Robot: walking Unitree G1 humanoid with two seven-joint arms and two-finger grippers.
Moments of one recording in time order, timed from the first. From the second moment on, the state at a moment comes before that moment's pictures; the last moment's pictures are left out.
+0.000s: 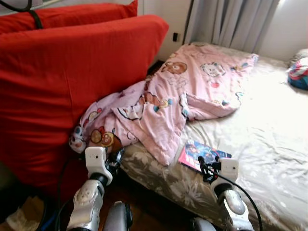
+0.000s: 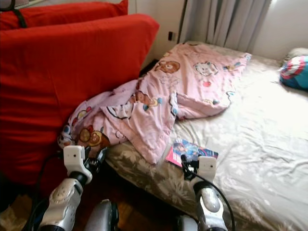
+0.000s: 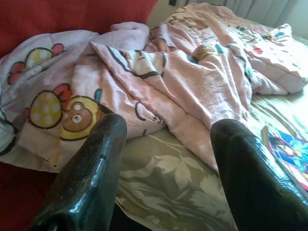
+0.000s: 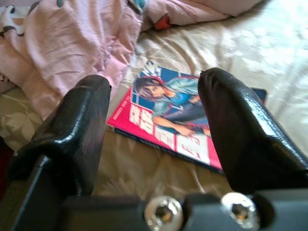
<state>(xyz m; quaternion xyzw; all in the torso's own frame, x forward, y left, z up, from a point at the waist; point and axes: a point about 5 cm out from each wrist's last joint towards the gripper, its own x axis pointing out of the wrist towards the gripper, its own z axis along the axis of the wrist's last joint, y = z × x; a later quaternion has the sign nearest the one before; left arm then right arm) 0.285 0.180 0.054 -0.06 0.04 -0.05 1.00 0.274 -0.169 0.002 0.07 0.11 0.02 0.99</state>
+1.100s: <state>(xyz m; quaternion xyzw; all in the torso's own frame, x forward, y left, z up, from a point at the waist) 0.289 0.178 0.058 -0.05 0.04 -0.07 1.00 0.273 -0.149 0.002 0.07 0.11 0.05 0.99</state>
